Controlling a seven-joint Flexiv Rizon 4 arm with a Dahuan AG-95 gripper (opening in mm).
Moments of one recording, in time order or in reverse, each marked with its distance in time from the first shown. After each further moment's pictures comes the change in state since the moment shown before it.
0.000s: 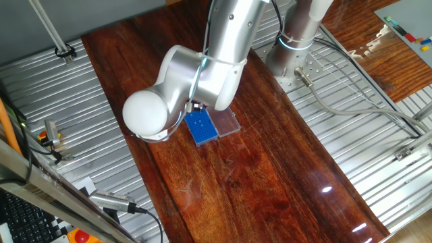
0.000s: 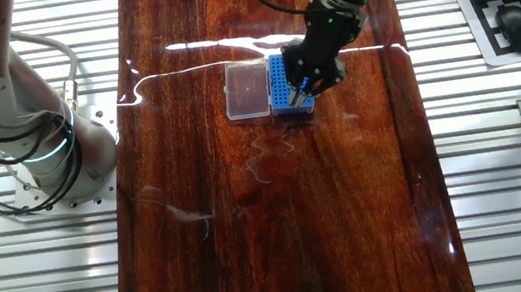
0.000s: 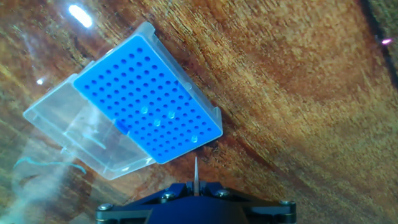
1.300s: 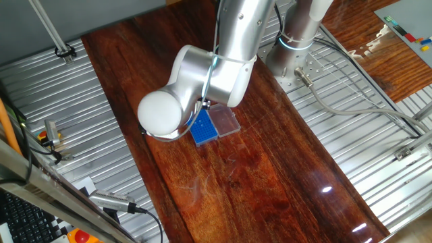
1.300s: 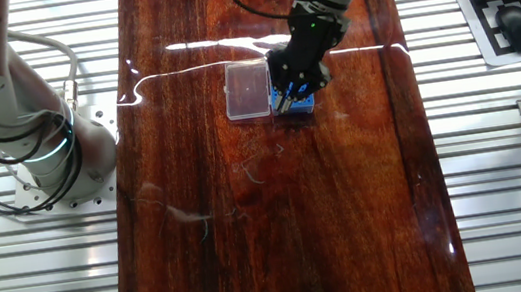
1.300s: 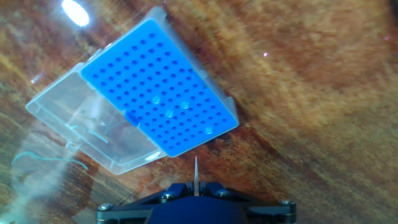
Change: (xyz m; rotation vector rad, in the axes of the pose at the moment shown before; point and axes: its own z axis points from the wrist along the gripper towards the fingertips) arm 0.008 0.014 0.016 0.023 0.013 0.013
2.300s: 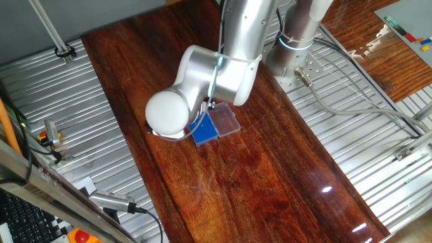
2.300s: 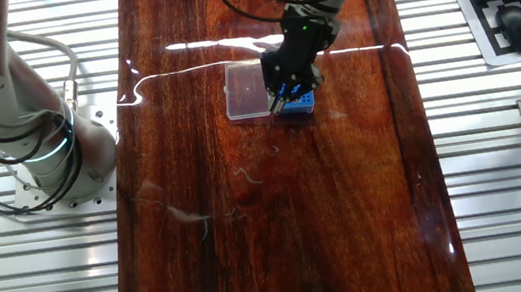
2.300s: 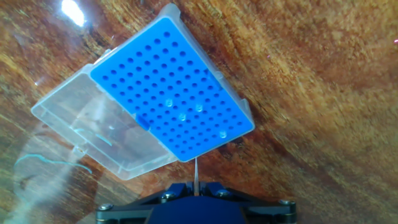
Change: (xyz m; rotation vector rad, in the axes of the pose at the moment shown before) arm -0.003 0.016 0.012 -0.001 -0.009 0.018
